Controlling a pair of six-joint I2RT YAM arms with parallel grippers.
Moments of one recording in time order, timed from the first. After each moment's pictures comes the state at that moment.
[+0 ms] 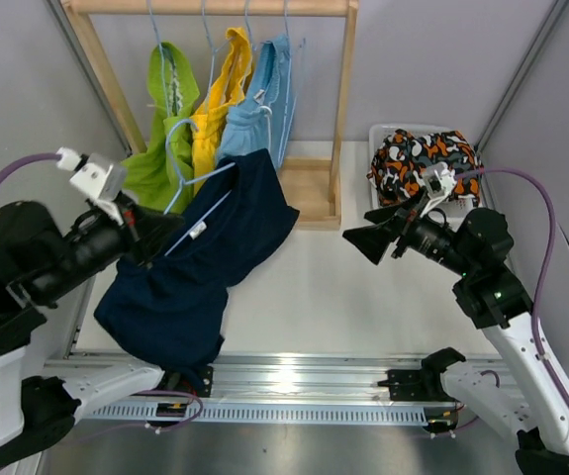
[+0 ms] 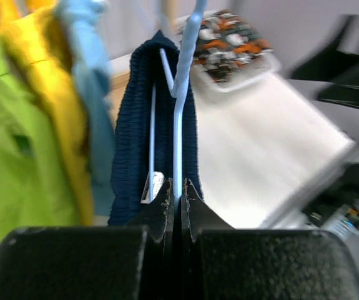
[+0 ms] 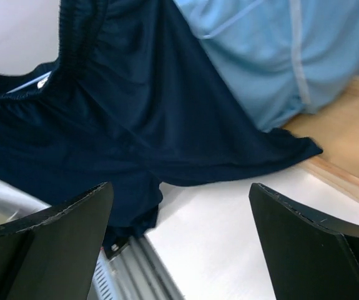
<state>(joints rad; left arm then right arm) -0.69 0.95 1.87 -1.13 -0.07 -0.14 0.40 0.76 0.99 -0.23 -0.51 0.43</state>
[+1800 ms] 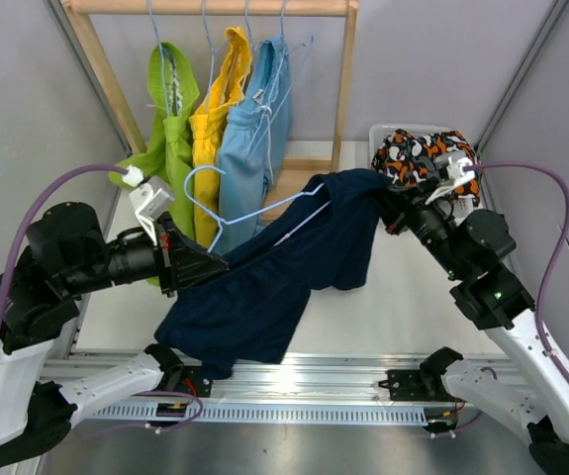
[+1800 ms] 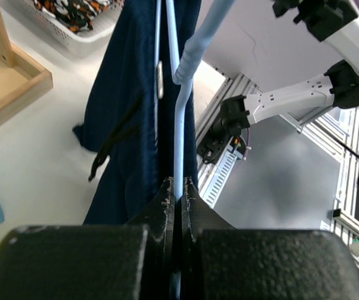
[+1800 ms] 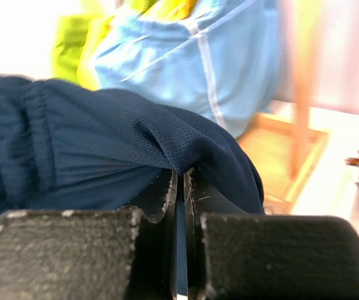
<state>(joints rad) -0.71 0.86 1.67 -1.06 0.42 -0.29 0.60 0.80 1.07 -0.12 -0.01 0.29</state>
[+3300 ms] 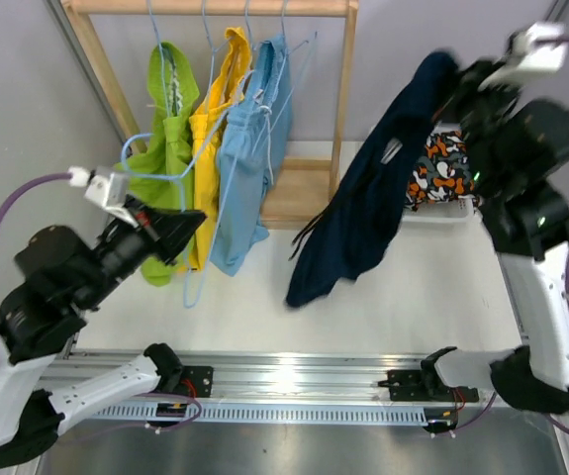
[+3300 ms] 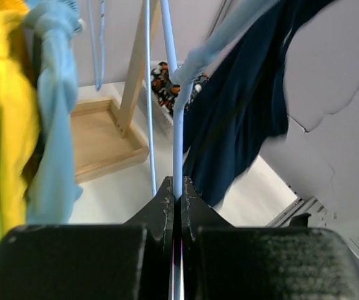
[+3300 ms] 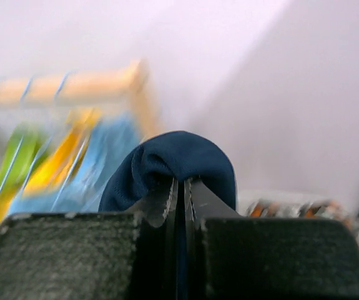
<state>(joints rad) -0.81 0.77 1.44 -0.66 -0.14 -0.36 0.55 1.21 1.87 -0.40 0.35 0.06</state>
